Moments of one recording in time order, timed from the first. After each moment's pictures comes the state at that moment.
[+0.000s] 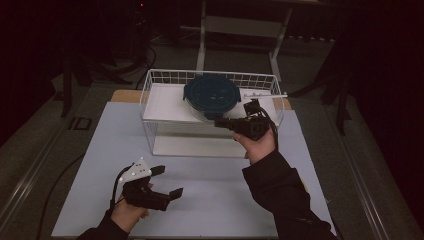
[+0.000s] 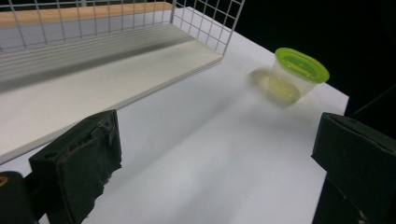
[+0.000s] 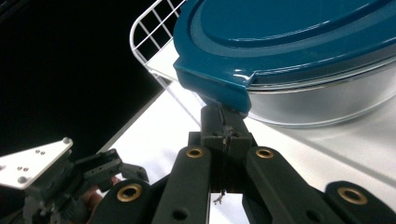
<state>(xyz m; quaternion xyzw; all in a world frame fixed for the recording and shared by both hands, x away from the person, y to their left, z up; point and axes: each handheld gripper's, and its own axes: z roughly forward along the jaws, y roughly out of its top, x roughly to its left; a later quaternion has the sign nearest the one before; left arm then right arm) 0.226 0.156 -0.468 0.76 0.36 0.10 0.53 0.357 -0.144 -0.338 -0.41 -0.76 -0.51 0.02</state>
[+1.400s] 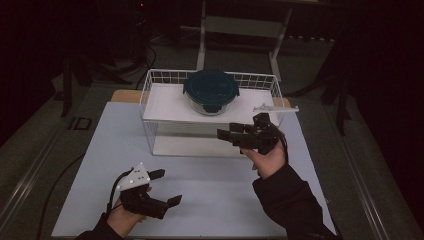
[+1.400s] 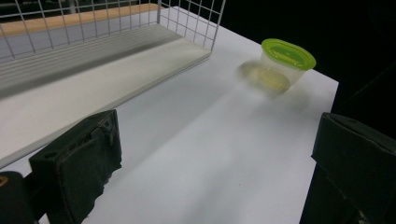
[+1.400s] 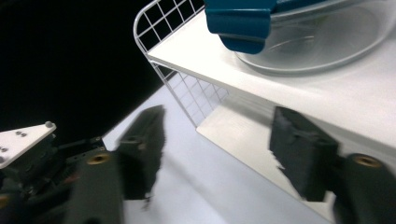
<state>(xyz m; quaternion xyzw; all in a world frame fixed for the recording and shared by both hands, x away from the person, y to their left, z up) 0.211 0.162 -0.465 0.77 0.32 0.10 0.54 0.326 -0.167 -0.349 -0.38 -0.76 -0.53 -0.02</state>
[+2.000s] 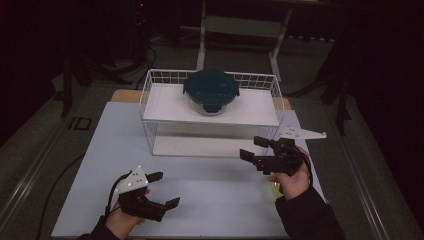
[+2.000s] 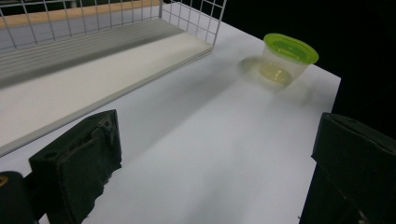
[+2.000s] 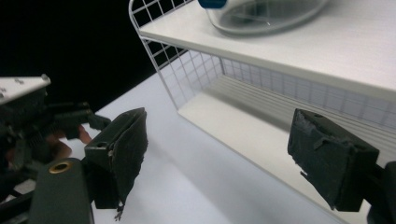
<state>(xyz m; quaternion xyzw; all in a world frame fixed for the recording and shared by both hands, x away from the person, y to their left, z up) 0.209 0.162 -0.473 0.77 0.32 0.10 0.54 0.291 -0.225 -0.376 -0.35 -0.76 -0.55 -0.08</state>
